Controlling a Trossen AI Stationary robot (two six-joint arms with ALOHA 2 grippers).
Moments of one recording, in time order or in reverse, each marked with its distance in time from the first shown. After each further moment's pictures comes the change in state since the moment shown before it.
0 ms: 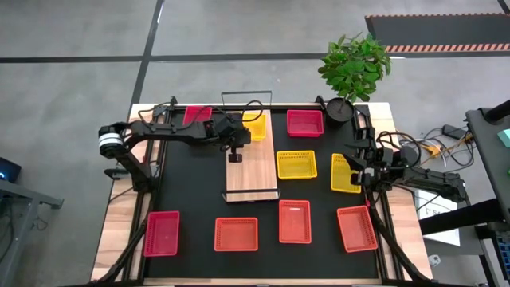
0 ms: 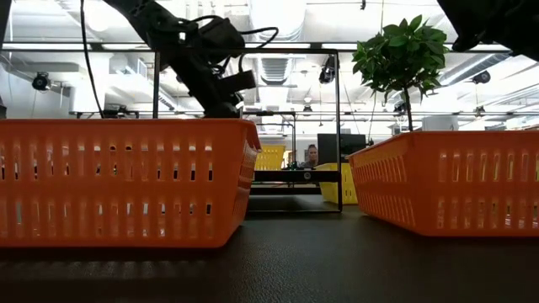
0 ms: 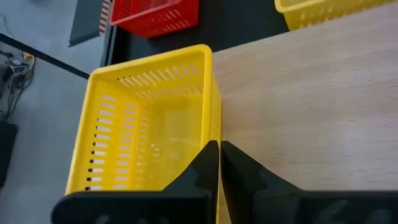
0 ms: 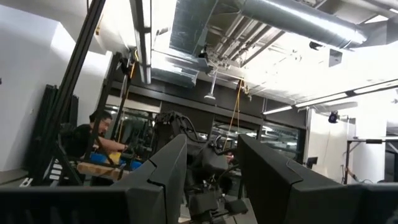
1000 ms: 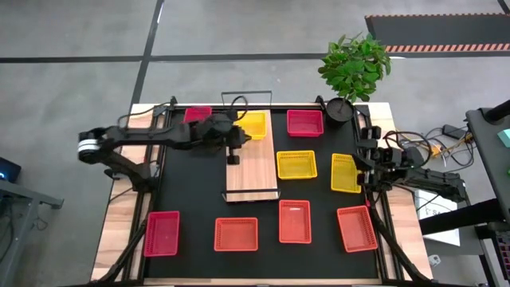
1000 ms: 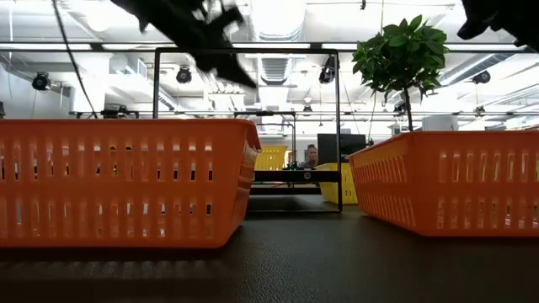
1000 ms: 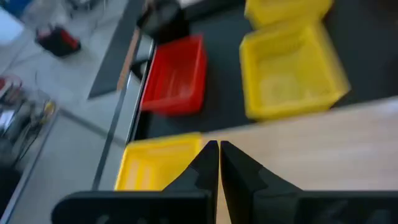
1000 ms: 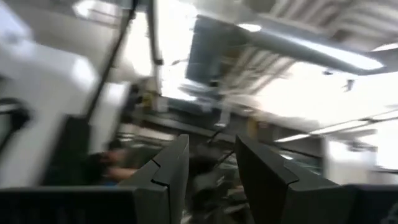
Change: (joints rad) left arm -0.130 -0.245 -0.010 0.029 0.012 -0.084; right arm 0.000 0.013 0.000 0.123 -0.093 0.056
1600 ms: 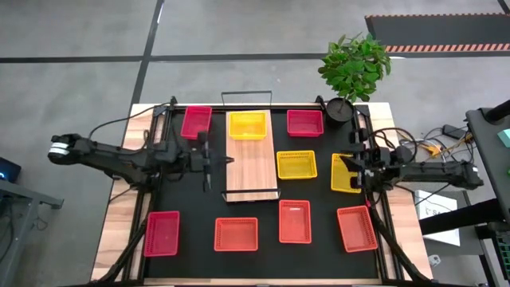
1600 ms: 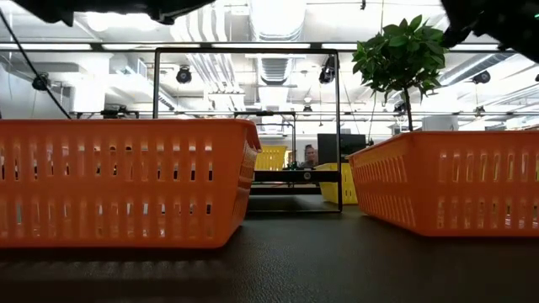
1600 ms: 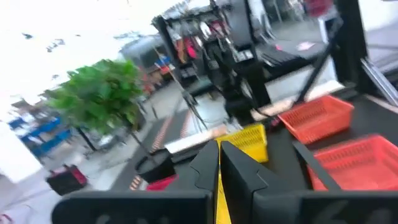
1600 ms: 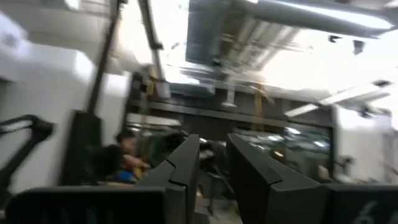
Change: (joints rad) left arm -0.280 -0.427 -0.462 0.613 -0.032 0.024; right arm 0.092 0.344 0.000 0.253 0.131 0.028
